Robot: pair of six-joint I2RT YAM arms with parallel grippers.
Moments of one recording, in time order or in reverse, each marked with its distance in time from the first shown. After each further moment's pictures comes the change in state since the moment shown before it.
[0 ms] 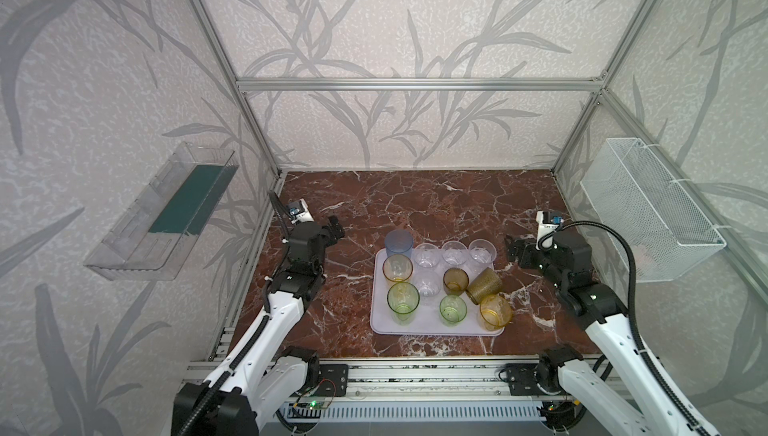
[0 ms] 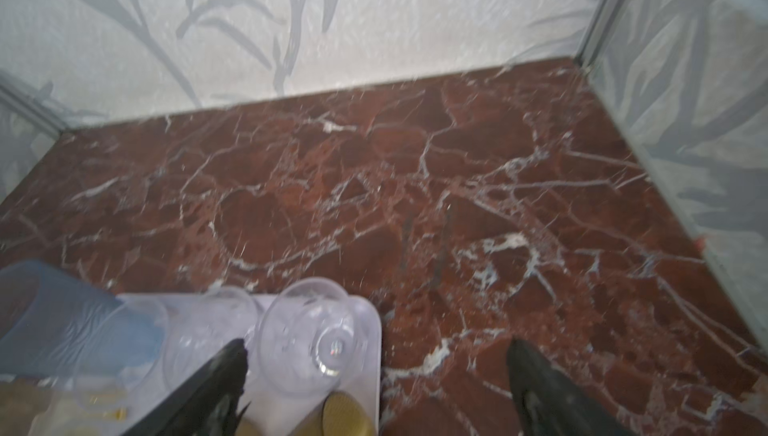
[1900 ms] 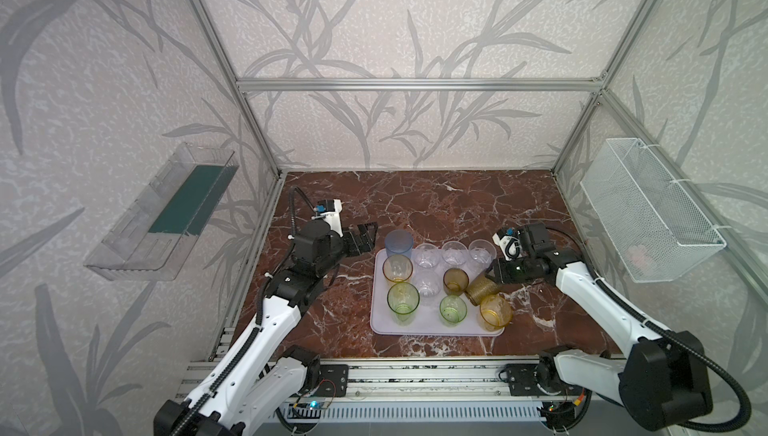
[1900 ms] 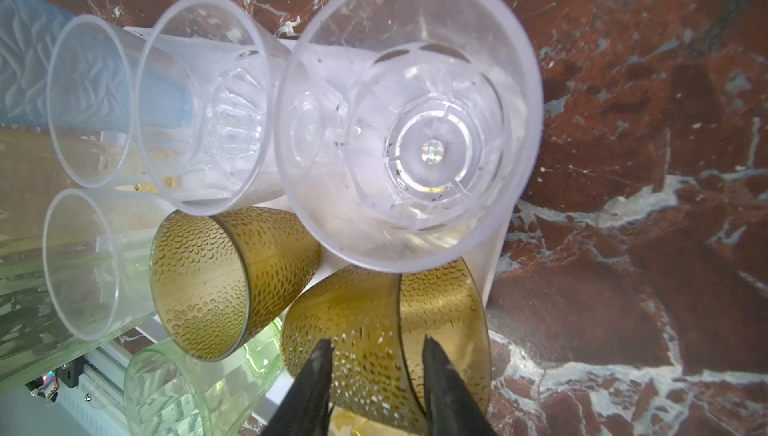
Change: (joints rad) left arm -0.122 -0.065 0.085 -0.187 0.475 -0.144; right arm -0.006 0.431 0.065 -0.229 -0.381 -0.104
